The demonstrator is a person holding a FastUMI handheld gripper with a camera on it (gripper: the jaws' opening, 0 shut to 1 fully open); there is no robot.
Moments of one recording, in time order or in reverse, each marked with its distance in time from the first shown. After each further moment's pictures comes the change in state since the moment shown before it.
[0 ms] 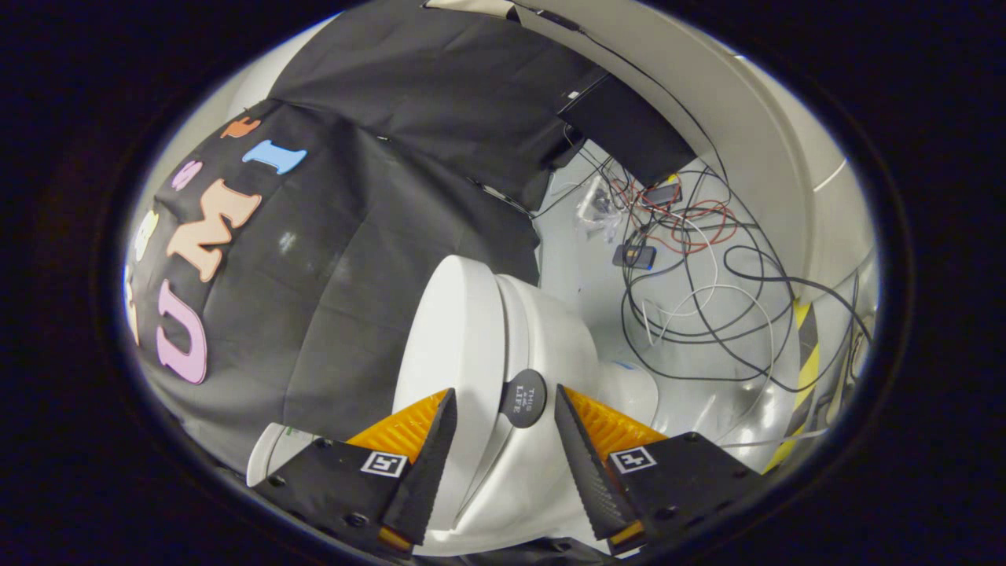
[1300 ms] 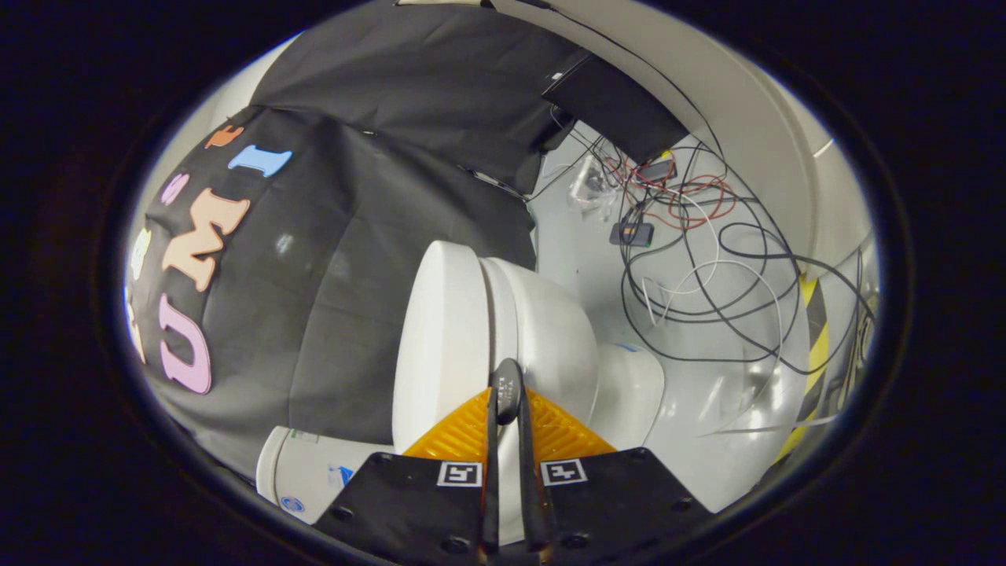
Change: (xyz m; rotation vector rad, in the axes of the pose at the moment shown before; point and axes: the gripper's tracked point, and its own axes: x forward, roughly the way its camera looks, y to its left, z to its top) arm 0.008 -0.008 -0.011 0.054 0.055 0.011
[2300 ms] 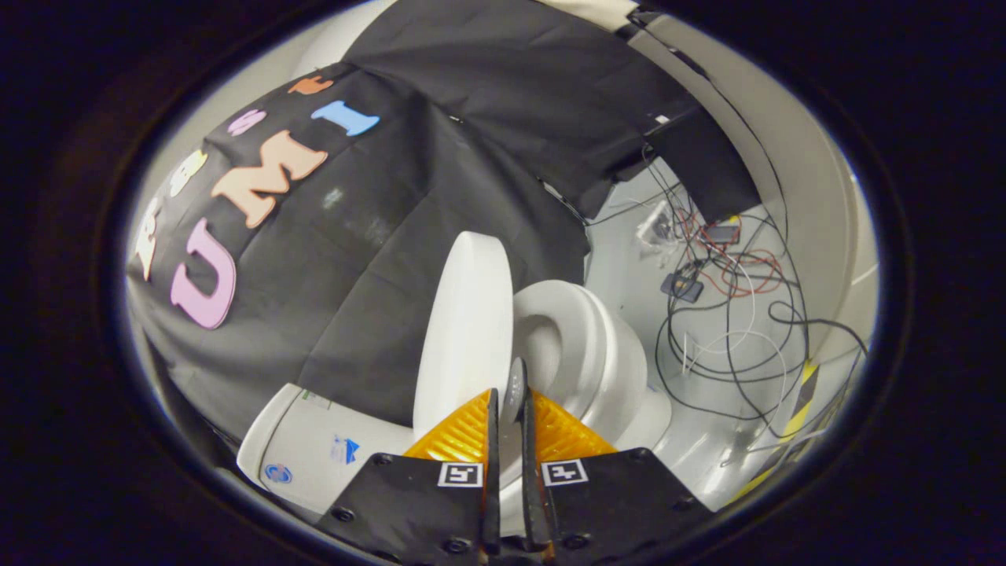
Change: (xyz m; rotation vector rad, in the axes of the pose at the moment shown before) arm -0.037 0.080 0.012 -0.336 -0.026 0.104
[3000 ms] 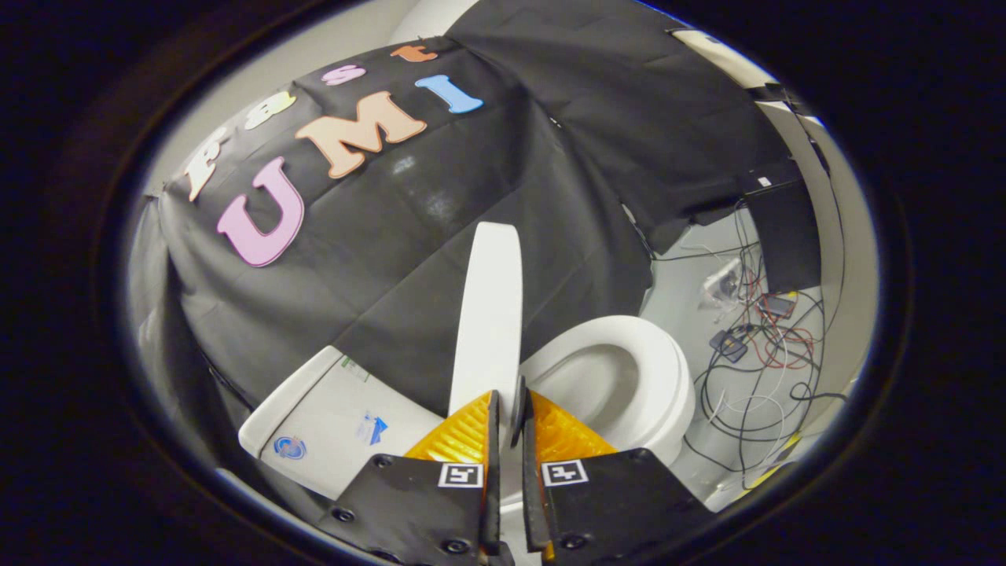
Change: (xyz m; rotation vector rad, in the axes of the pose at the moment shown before) arm -0.013 0.091 0.018 -0.236 -0.015 0.167
